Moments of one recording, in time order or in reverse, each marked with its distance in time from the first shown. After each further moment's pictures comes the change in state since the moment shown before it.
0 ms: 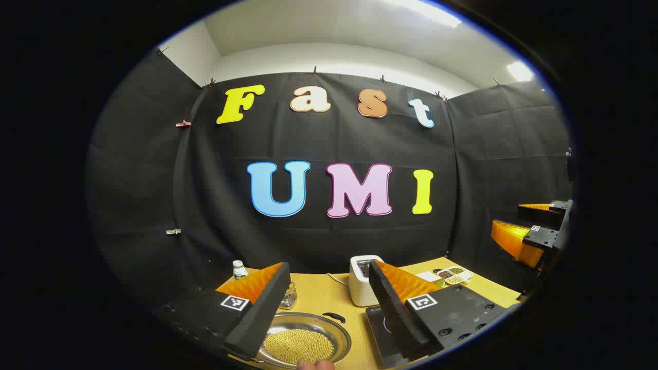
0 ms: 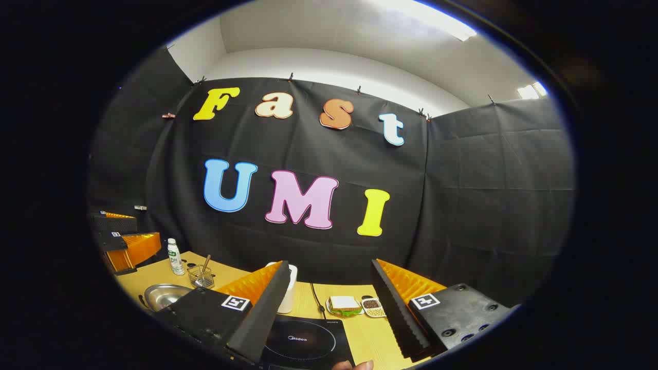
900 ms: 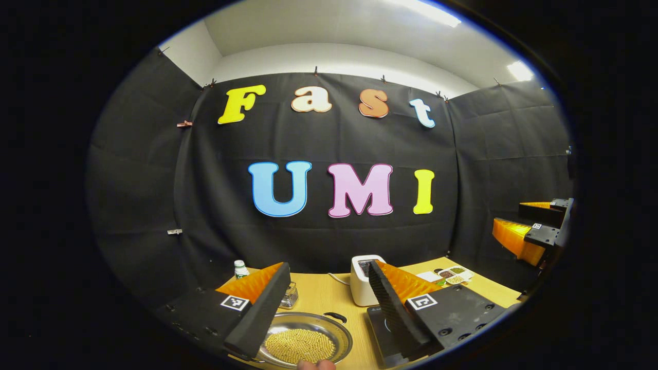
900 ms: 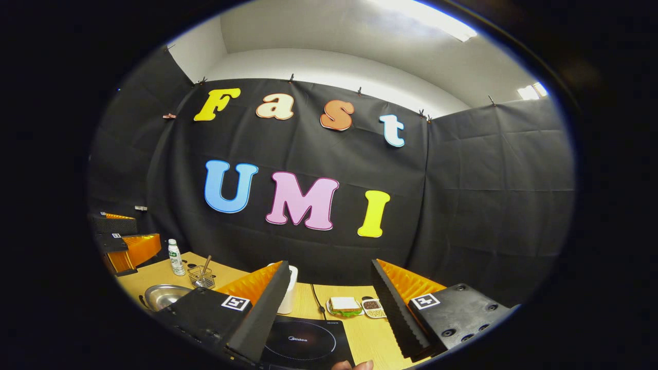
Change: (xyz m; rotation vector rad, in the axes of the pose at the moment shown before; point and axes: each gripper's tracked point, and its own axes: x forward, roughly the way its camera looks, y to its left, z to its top) left arm -0.002 0.002 -0.004 -0.005 0.000 0.011; right arm 0.000 0.002 0.003 -0.003 -0.005 0.008
